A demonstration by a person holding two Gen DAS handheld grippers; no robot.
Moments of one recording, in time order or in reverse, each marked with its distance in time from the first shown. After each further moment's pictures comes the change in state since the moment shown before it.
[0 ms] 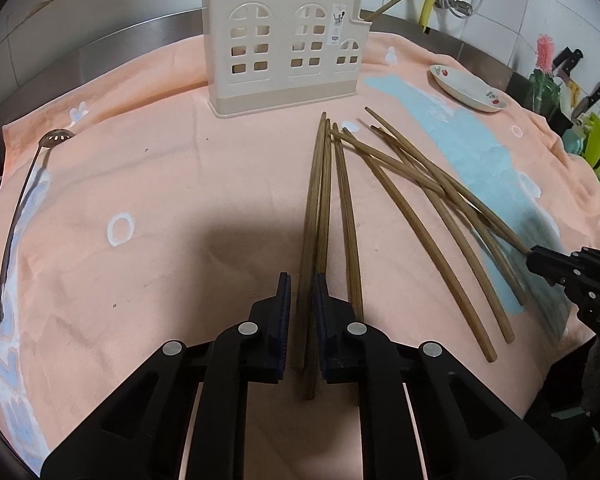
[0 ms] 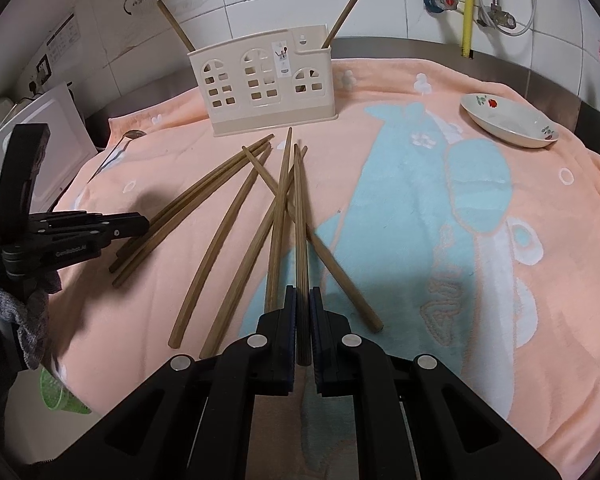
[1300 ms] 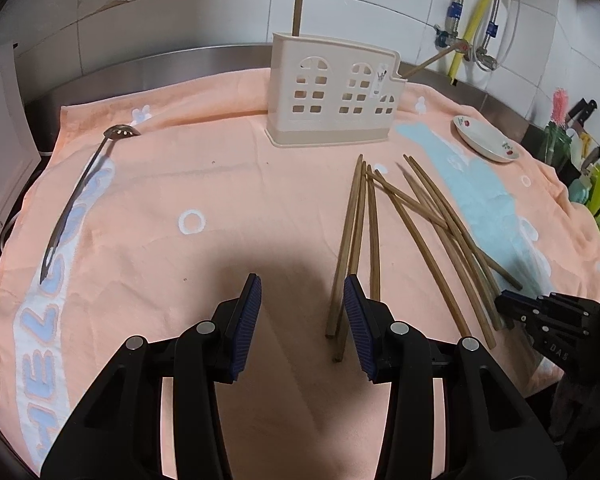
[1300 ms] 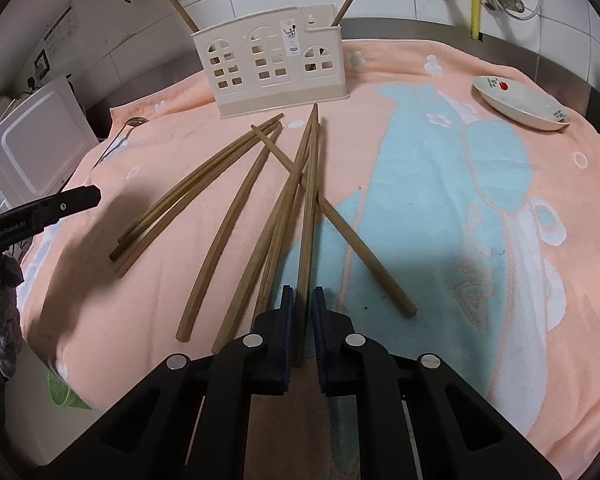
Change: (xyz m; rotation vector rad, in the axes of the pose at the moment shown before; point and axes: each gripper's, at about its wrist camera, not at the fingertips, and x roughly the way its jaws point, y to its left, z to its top) left arm -0.057 0.020 -0.017 -0.127 -0.115 0.065; right arm 0.017 0.010 -0.005 0.018 0.047 0.023
